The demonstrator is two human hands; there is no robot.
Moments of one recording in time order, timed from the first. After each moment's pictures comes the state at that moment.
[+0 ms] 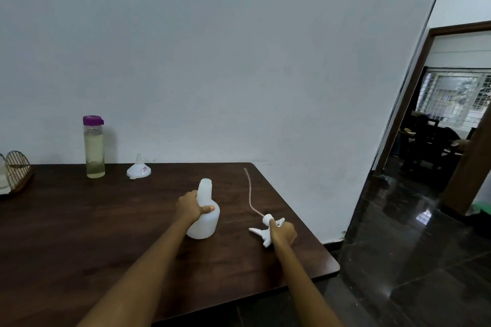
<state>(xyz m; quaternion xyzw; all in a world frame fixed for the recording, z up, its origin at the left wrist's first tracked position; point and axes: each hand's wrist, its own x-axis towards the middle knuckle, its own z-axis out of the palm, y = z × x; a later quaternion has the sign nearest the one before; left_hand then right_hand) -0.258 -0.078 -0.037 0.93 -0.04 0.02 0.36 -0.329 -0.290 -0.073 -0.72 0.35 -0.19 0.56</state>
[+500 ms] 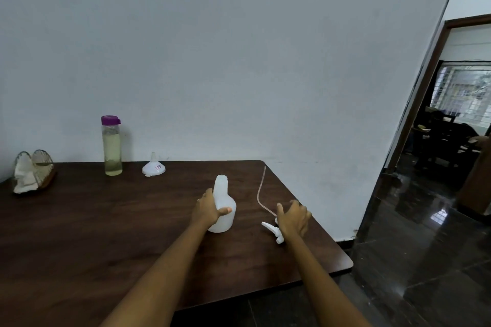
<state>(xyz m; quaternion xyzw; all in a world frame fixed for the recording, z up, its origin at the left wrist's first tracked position) -0.278 -0.082 -0.038 0.92 -0.07 -0.01 0.38 -0.324 -0.281 -0.052 -0.87 0.31 -0.24 0.30</state>
